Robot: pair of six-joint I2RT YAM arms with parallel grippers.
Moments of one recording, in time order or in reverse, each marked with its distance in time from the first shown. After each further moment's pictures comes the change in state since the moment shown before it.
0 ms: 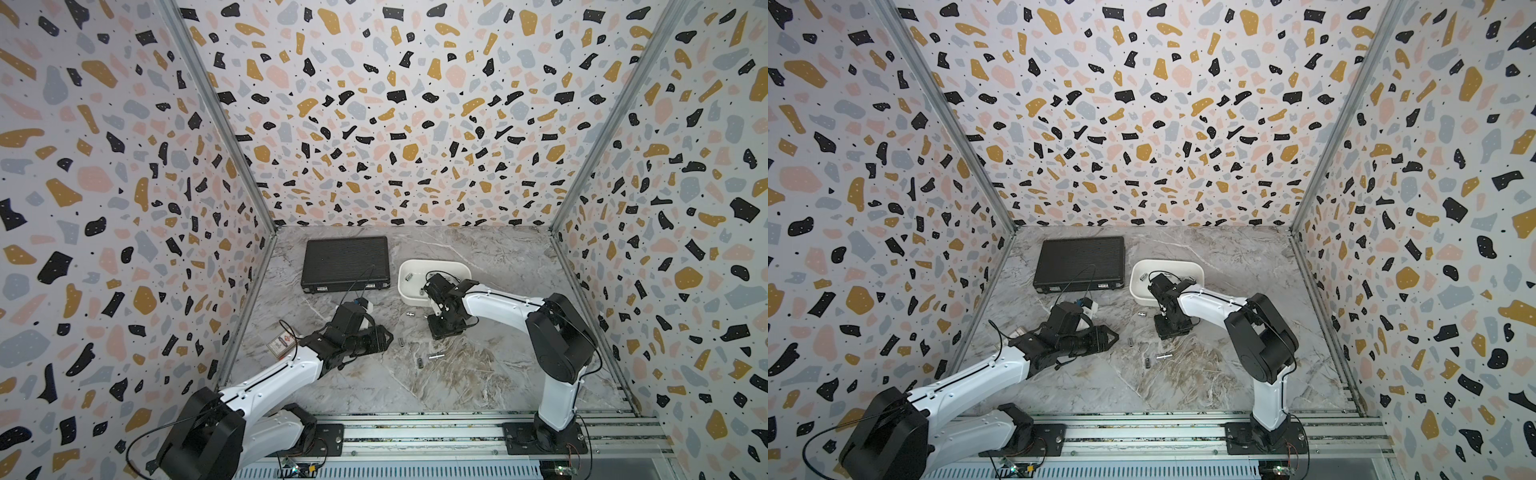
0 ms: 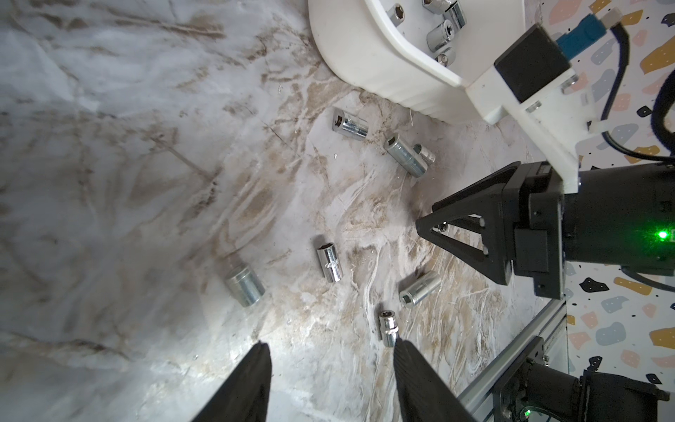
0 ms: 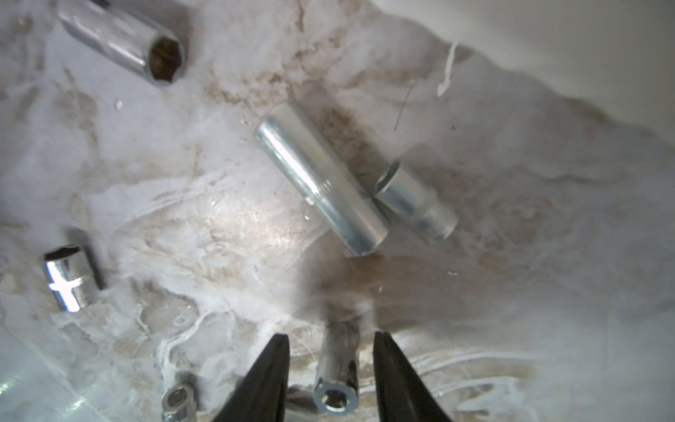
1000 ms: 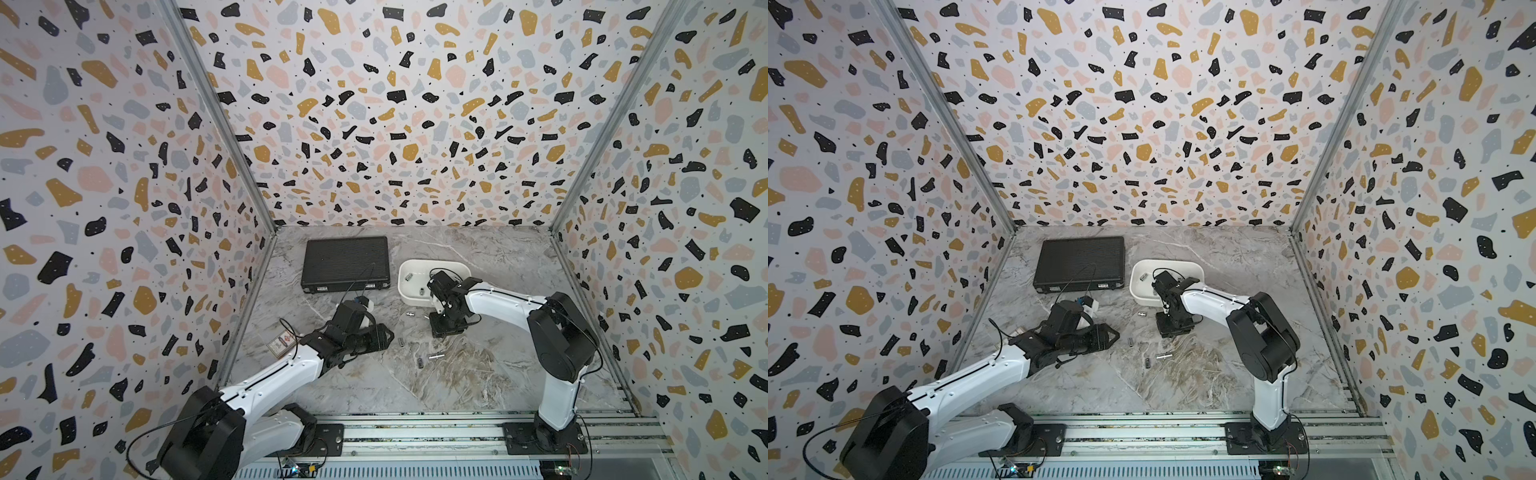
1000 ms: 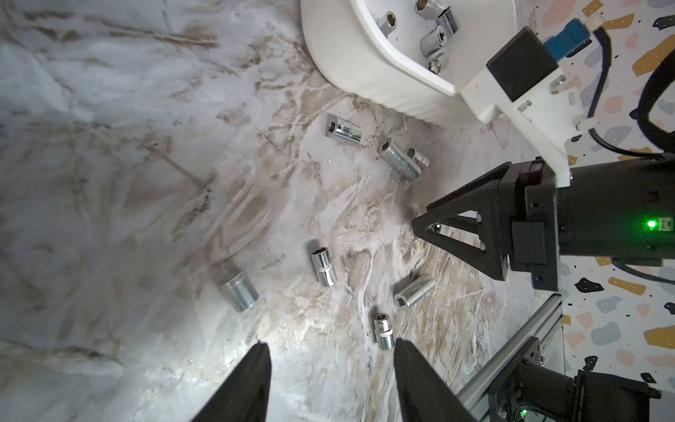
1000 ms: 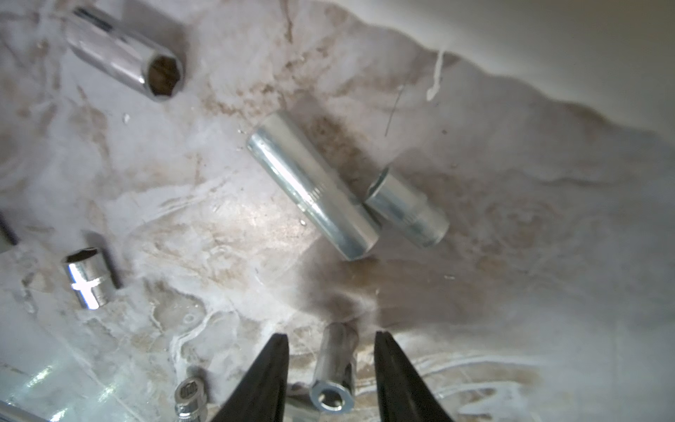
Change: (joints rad) left arm 0.000 0.007 0.018 -0.004 0.003 0.001; right arm -0.032 -0.001 0.000 0.007 -0.053 -0.004
